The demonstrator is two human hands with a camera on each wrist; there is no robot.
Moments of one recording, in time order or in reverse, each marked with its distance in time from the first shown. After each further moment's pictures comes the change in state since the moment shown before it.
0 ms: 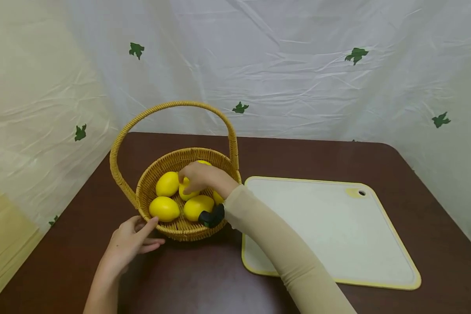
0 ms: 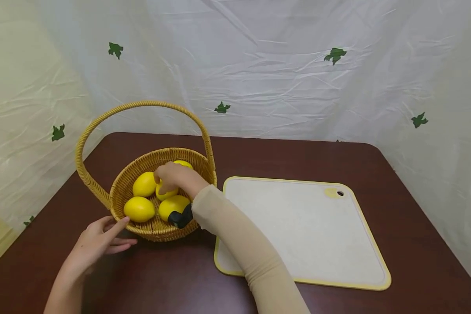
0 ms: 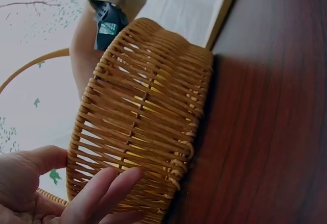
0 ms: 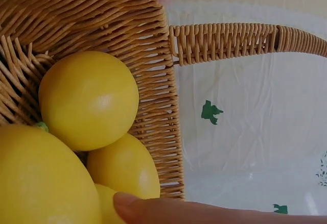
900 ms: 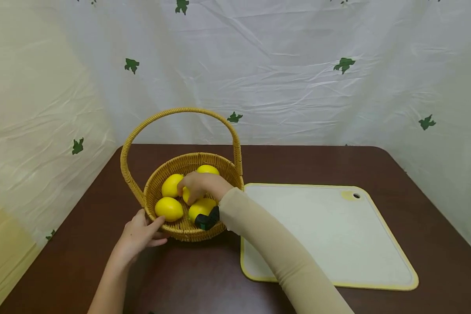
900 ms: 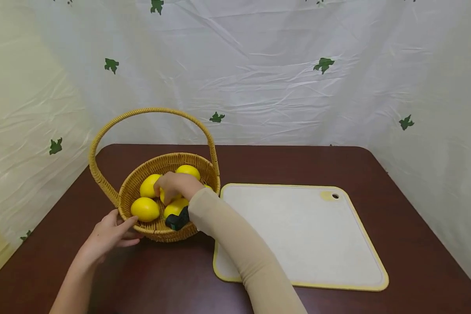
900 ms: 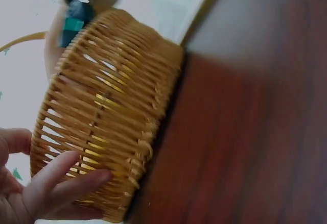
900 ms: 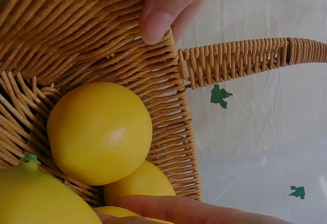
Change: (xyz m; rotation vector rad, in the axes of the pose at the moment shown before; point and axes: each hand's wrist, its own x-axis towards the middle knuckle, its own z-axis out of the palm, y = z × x) left_hand 0.026 0.020 0.011 0.044 -0.040 0.055; right_hand 0.008 0.015 0.000 0.013 -0.107 0.026
